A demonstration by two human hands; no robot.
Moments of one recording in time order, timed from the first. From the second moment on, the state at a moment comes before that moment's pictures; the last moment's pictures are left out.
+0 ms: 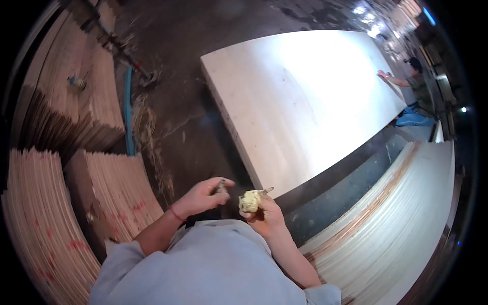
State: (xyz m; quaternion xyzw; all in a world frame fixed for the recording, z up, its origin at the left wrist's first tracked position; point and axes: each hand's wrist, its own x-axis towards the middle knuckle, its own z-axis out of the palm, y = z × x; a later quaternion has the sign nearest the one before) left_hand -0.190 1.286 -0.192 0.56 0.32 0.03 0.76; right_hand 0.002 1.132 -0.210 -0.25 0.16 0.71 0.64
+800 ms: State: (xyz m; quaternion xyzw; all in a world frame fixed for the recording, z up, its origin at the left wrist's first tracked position) left_hand -0.241 1.655 -0.355 0.38 0.73 -0.01 0.57; right_hand 0.179 1.494 -0.401 -0.81 -0.17 0.41 0.37
